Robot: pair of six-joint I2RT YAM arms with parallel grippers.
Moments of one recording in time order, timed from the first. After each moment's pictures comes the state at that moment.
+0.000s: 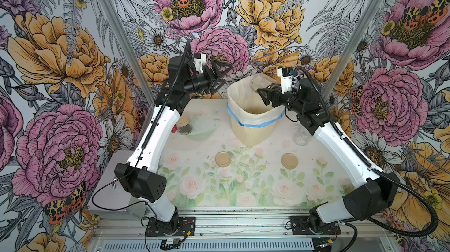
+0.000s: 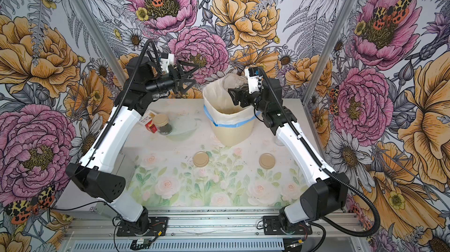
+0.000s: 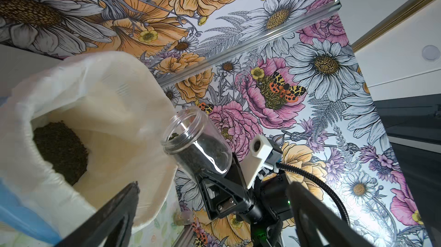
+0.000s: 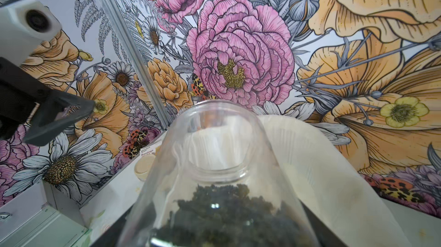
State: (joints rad) left arm -0.28 1.63 1.90 -0.44 0.69 -1.04; right arm 0.32 1.49 1.54 -0.26 -0.32 0.15
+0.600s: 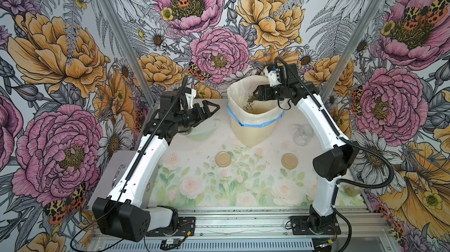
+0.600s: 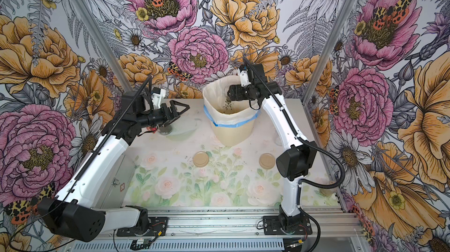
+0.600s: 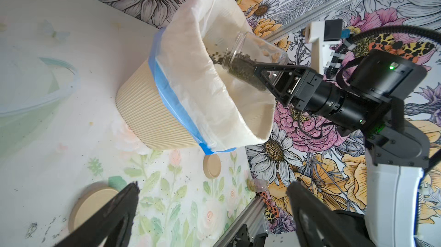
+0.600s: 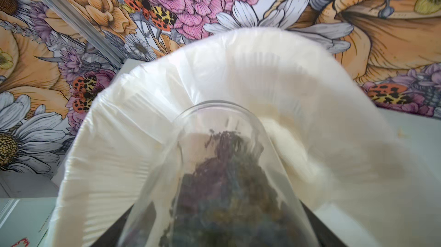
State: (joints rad) left arm -0.20 1.29 1.34 -0.56 0.61 -0.70; right arm 0.31 1.99 2.25 -0.99 -0.21 0.14
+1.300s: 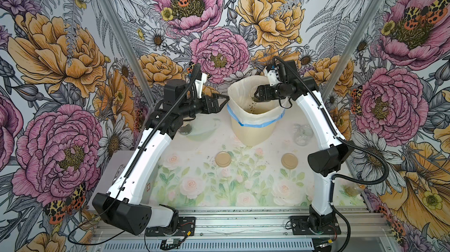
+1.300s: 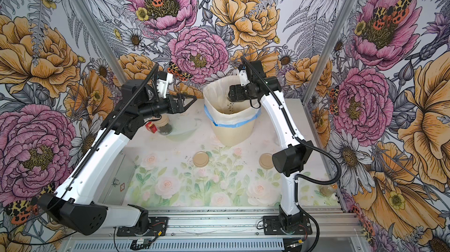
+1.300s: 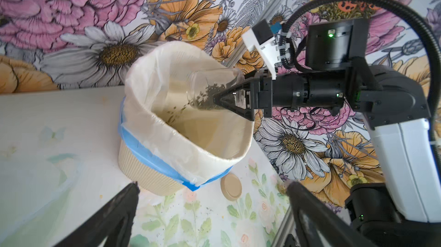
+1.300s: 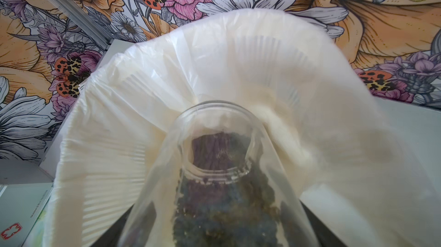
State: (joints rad) left arm -0.35 1.37 1.59 -0.53 0.50 -0.37; right arm 0.32 2.03 2.43 -1.17 -0.18 0.10
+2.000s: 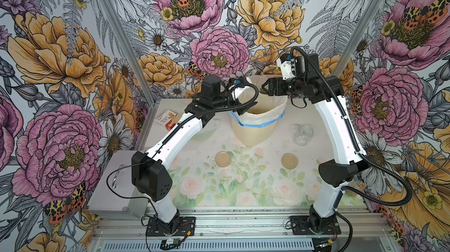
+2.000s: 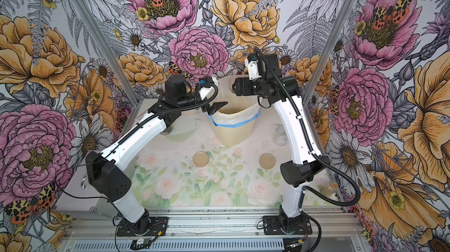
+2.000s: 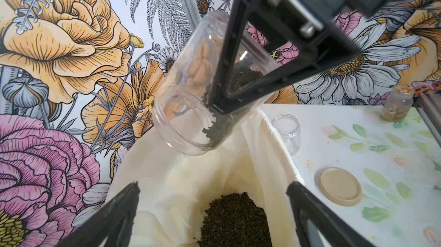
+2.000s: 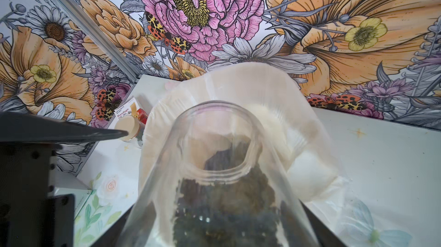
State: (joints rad) left arm -0.52 1.73 1.73 -0.21 0.56 0.44; right arm 0.32 1.84 2.43 -1.20 -0.19 0.16
